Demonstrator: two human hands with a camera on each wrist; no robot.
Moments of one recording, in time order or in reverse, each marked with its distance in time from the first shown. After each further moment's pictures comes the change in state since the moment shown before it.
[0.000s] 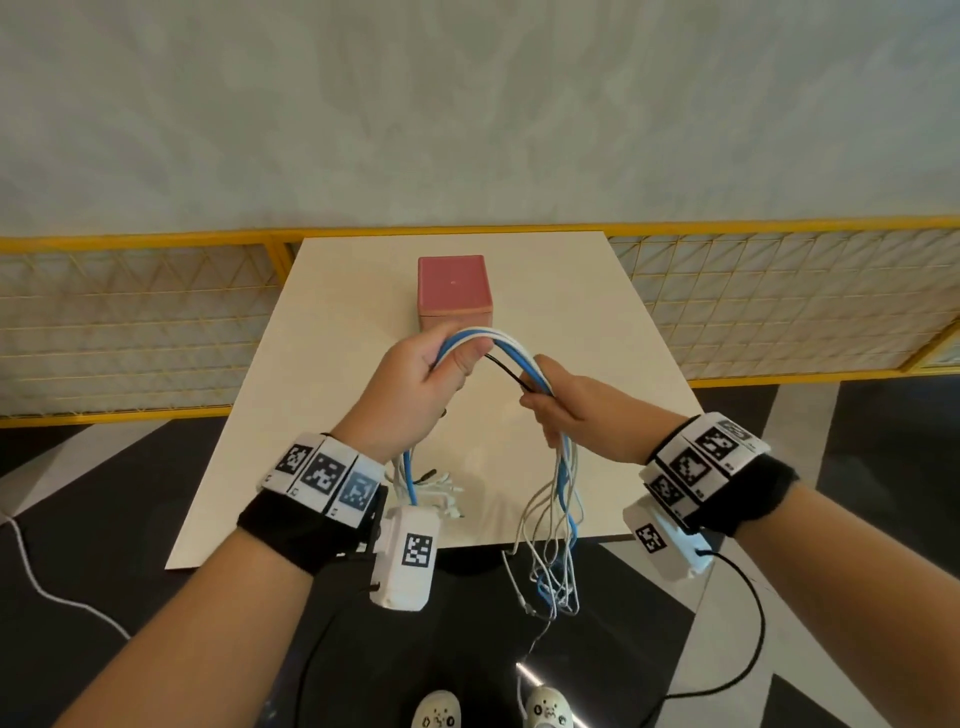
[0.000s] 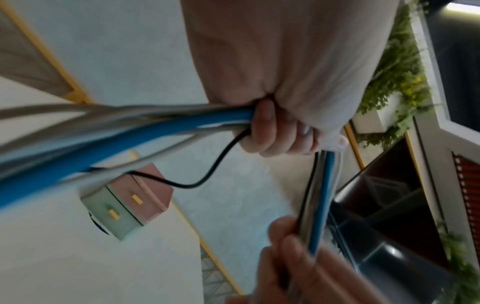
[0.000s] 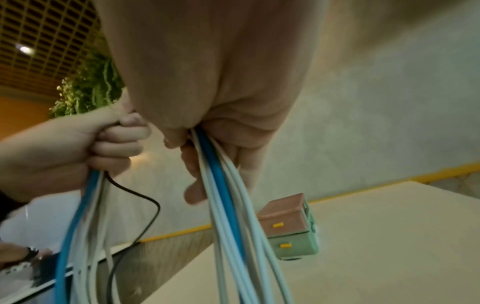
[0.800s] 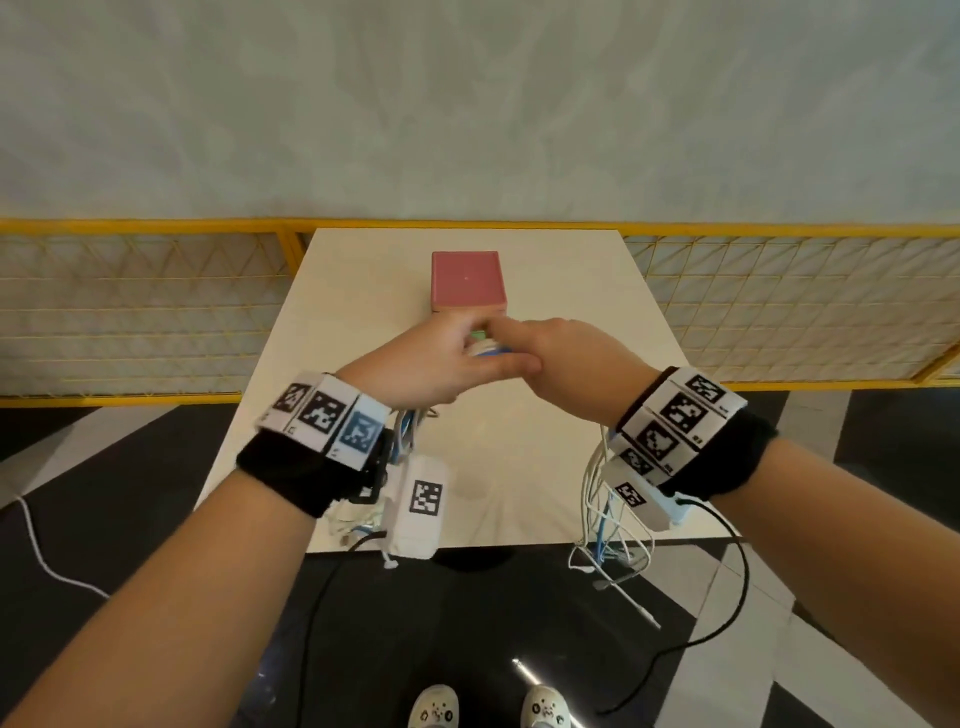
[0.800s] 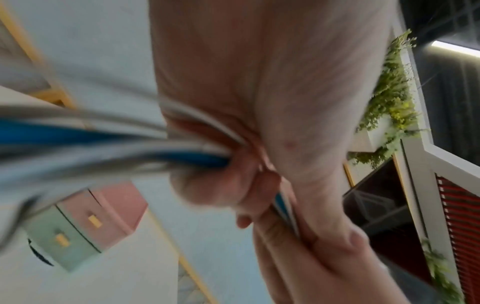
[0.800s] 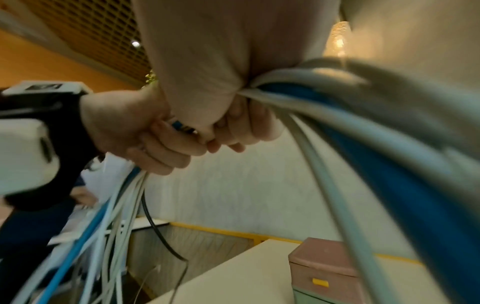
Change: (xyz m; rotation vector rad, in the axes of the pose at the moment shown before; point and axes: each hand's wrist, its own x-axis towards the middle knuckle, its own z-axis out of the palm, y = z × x) left_hand 0.023 0.040 -0.017 0.176 -0.320 -0.191; right_hand 0.045 -0.044 -0.014 -0.553 0.166 -0.171
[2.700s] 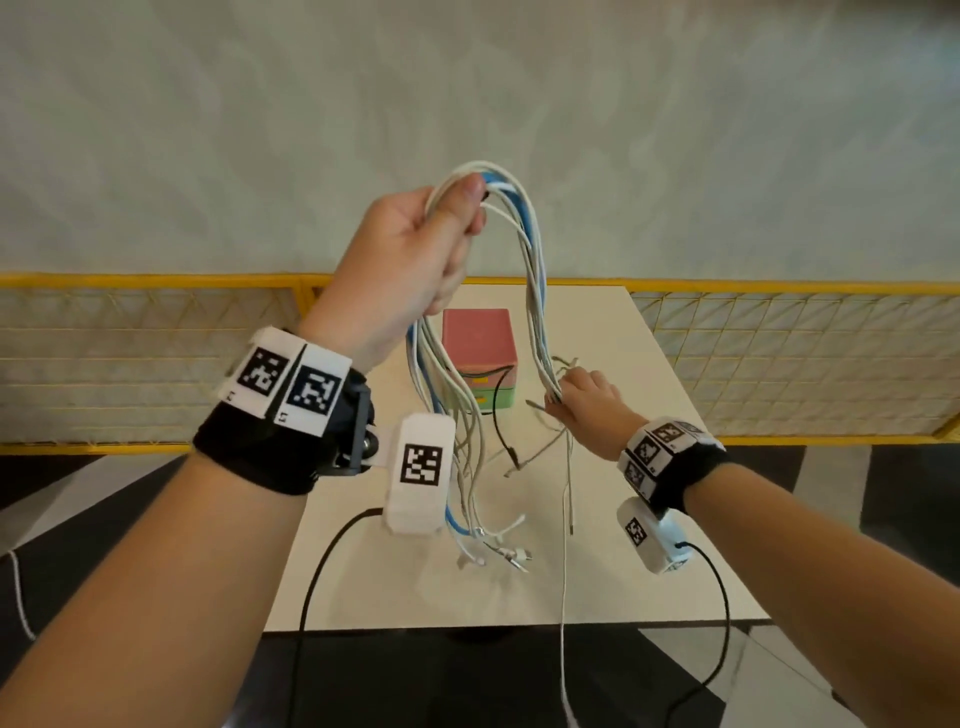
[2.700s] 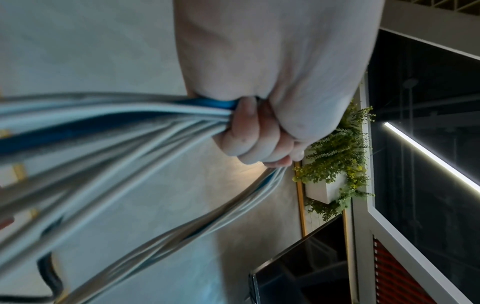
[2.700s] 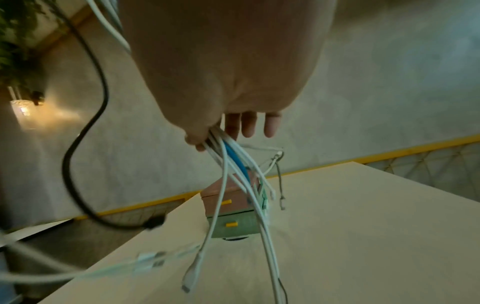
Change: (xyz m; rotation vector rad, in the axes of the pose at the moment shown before) left_hand 0.031 0.042 -0.070 -0.433 0.416 0.325; right_hand 0.027 0.101 0.075 0.018 -0.077 0.347
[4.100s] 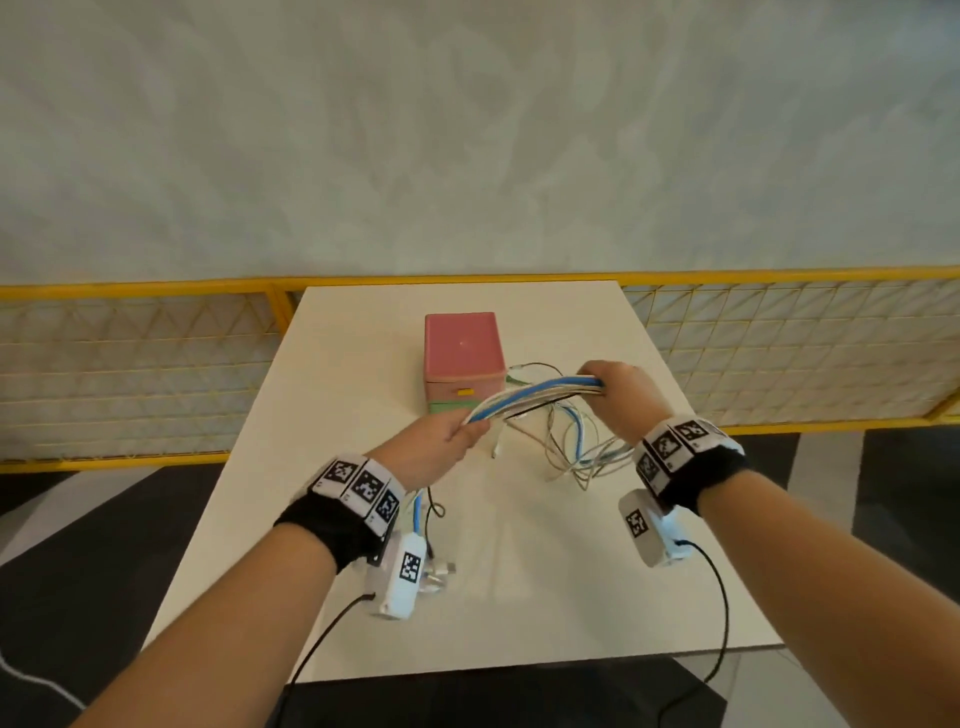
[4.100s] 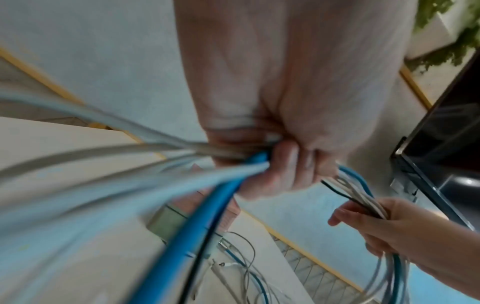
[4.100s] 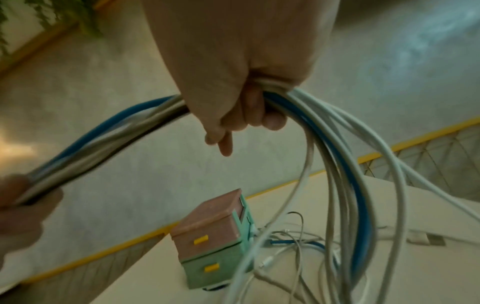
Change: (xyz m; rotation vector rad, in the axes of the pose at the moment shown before) left_hand -0.011 -0.183 0.003 0.633 -0.441 -0.440; right_hand 0.025 0.040 -0.025 0.170 0.097 0.281
